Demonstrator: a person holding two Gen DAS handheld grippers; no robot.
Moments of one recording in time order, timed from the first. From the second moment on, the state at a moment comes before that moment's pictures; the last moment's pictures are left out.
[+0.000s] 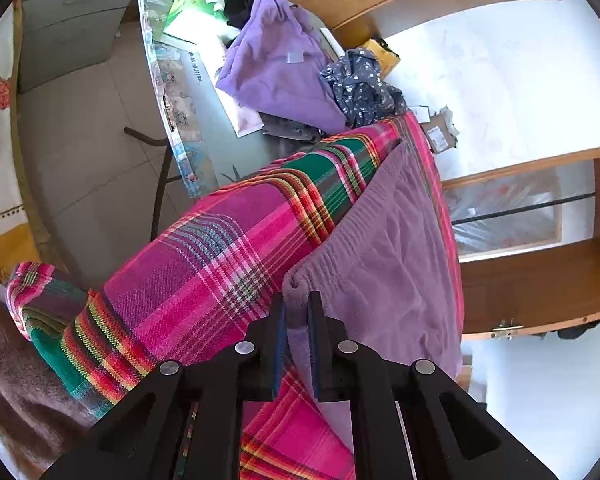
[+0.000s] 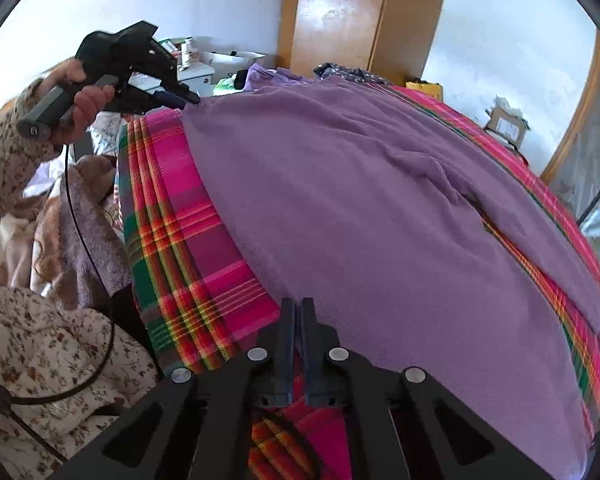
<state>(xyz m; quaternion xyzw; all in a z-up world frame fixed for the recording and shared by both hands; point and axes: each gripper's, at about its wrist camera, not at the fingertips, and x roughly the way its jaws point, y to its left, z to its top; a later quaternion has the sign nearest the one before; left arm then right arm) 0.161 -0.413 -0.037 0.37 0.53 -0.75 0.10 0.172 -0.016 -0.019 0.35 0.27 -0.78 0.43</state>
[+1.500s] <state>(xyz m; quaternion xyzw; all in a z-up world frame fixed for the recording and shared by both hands) 0.174 -0.414 -0.036 0.37 0.53 -0.75 0.11 0.196 -0.011 -0.015 0.38 0.21 -0.77 0.46</state>
